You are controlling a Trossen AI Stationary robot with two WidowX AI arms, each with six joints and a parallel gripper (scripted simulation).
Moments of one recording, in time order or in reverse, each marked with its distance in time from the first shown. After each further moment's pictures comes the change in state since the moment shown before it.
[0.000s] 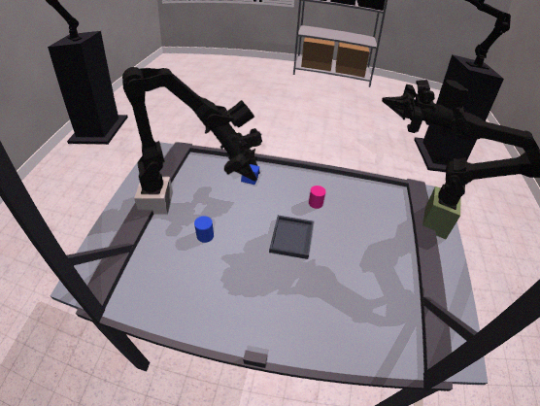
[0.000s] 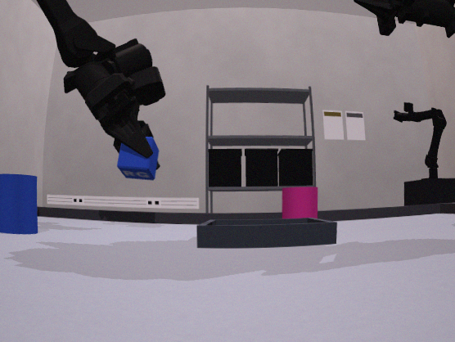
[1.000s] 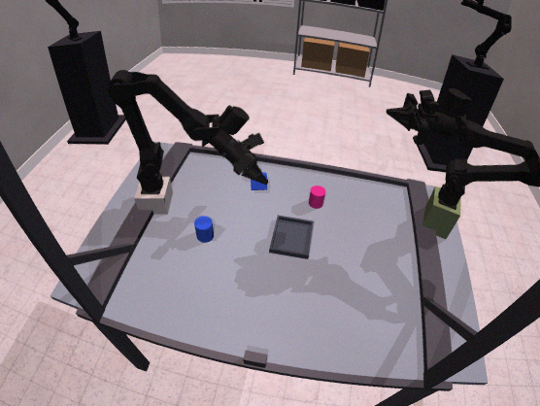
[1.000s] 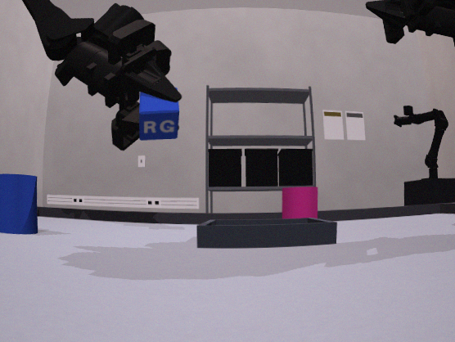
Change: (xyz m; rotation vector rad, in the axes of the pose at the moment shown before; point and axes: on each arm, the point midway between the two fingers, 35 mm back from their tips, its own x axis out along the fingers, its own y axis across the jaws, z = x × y) left arm 0.008 -0.077 0.041 -0.374 -0.224 -0.125; right arm -0.016 0.016 -0.023 0.002 0.008 0.091
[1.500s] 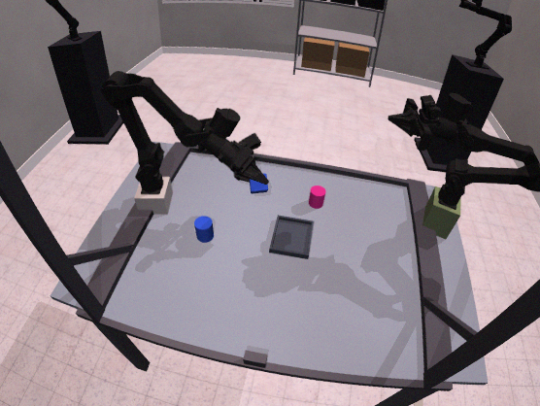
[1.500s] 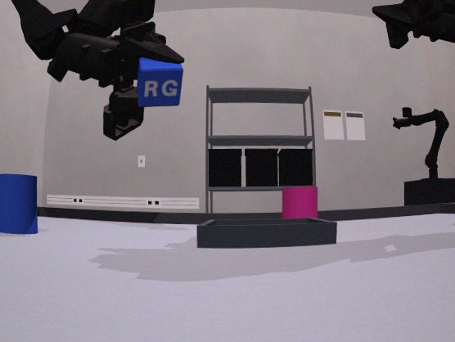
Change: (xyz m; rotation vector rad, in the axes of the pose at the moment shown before) left arm -0.001 -0.046 -0.003 -0.221 -0.066 -0.139; right arm -0.007 0.009 -0.013 0.005 0.007 0.045
